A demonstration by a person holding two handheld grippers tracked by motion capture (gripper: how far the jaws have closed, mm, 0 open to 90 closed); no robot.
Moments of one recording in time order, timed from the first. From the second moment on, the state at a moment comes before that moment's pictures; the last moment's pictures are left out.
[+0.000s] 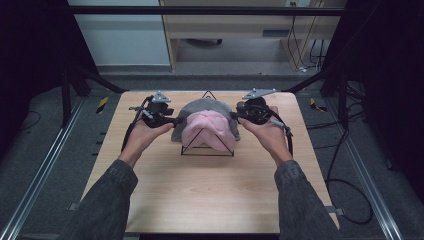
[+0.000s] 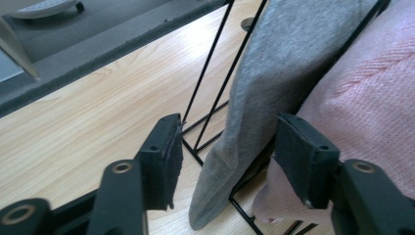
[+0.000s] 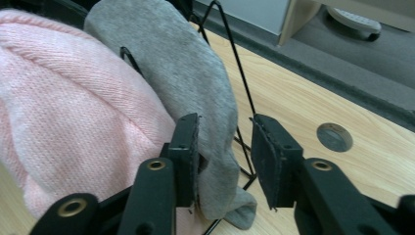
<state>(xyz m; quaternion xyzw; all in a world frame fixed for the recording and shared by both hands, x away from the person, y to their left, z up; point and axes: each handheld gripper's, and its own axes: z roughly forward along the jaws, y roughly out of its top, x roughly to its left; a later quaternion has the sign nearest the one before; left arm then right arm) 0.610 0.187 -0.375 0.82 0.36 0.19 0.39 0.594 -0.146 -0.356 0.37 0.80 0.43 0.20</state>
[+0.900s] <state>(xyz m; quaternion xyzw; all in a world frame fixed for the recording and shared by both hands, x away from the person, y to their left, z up) 0.570 0.215 -0.363 0.83 0.34 0.19 0.39 0.559 -0.171 -0.347 0.40 0.75 0.46 0.25</state>
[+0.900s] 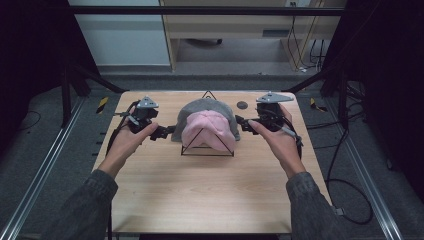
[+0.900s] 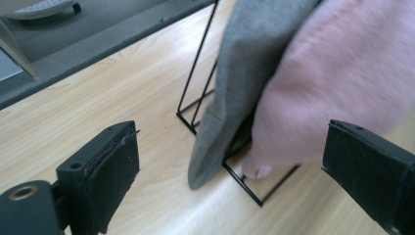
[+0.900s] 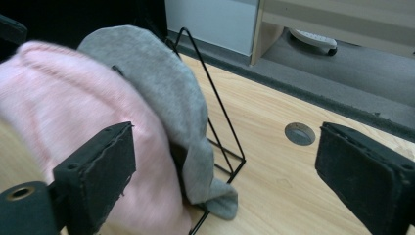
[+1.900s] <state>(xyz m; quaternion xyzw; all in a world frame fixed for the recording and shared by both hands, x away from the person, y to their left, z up) 0.492 0.217 -0.449 0.88 0.31 0.14 0.34 0.485 -0.206 -0.442 0.42 0.78 0.41 0.19</state>
